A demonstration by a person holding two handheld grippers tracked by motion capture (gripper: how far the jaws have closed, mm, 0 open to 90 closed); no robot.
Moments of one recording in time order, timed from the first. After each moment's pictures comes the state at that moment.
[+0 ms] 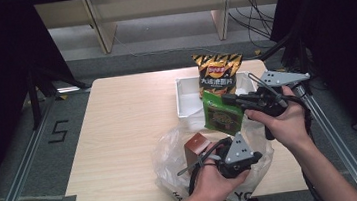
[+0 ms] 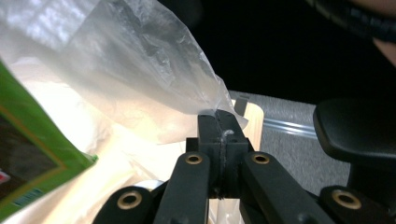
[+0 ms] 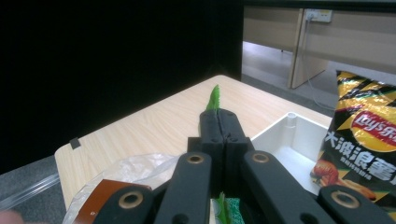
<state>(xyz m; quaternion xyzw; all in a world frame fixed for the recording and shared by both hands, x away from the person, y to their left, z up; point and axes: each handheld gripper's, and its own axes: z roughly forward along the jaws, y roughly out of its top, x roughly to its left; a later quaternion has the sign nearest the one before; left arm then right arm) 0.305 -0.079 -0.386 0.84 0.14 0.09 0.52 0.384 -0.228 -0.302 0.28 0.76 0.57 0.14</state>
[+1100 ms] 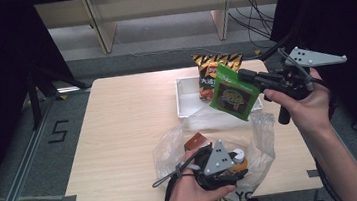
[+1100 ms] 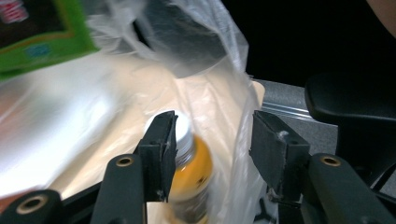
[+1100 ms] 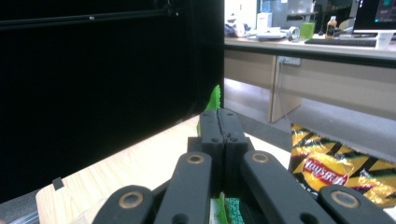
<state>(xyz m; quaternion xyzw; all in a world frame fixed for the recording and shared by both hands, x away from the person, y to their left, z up) 0.283 -0.021 -0.367 0.84 0.16 0.11 0.51 0.380 -0.258 -0.255 0.29 0.71 0.61 0.19</state>
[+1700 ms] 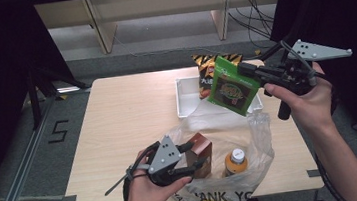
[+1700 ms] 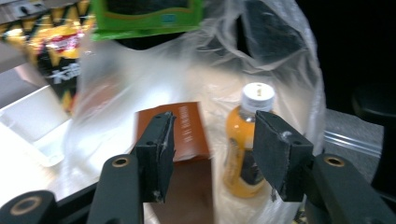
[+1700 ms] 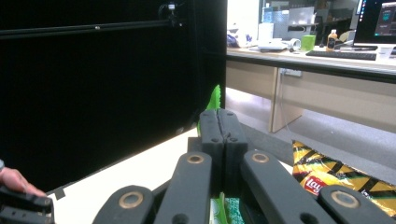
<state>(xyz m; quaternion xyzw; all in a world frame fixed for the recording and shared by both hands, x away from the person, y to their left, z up) 0.291 0.067 -0.360 0.80 0.23 0.17 0.54 0.377 -0.253 -0.240 0.28 0.70 0.62 0.19</state>
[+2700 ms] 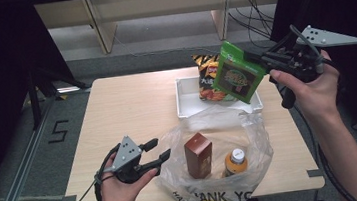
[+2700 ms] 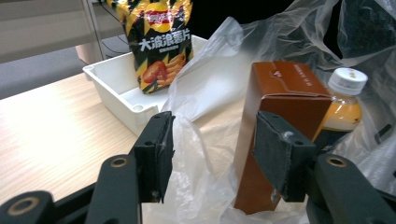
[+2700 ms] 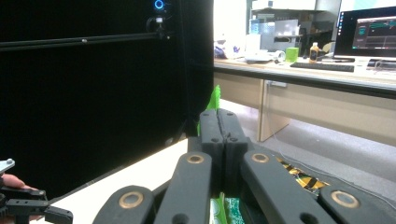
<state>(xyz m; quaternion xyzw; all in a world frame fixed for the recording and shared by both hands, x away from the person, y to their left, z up) 0.306 0.134 -0.387 0.75 0.32 0.20 0.54 0.391 -0.265 -0.224 0.29 0.69 0.63 0.22</state>
